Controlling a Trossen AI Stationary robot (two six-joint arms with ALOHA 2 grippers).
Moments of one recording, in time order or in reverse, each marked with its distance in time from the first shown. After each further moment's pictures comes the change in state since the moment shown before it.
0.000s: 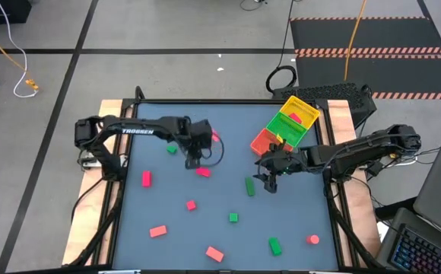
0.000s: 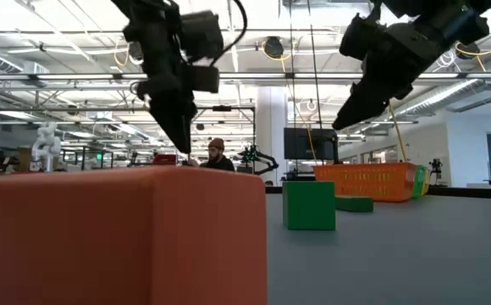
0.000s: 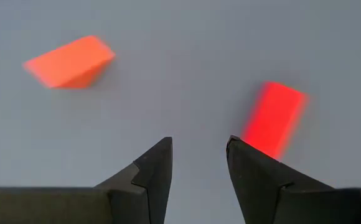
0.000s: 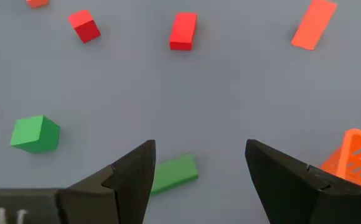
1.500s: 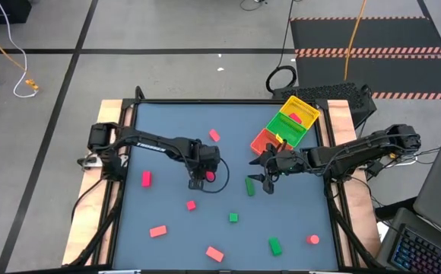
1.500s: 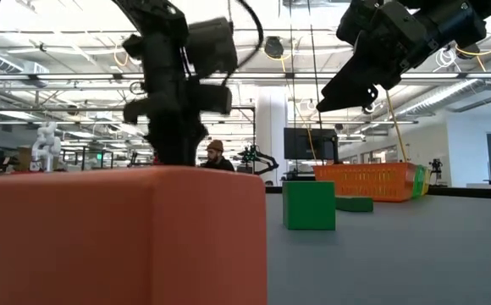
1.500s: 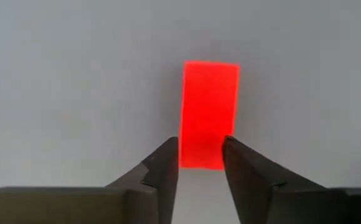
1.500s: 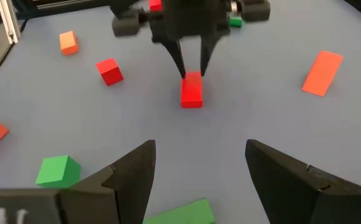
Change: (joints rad) left arm -0.155 0.134 -0.027 0.125 0.036 -0.072; right arm 0.017 0.000 -0.030 0.198 0.000 -0.027
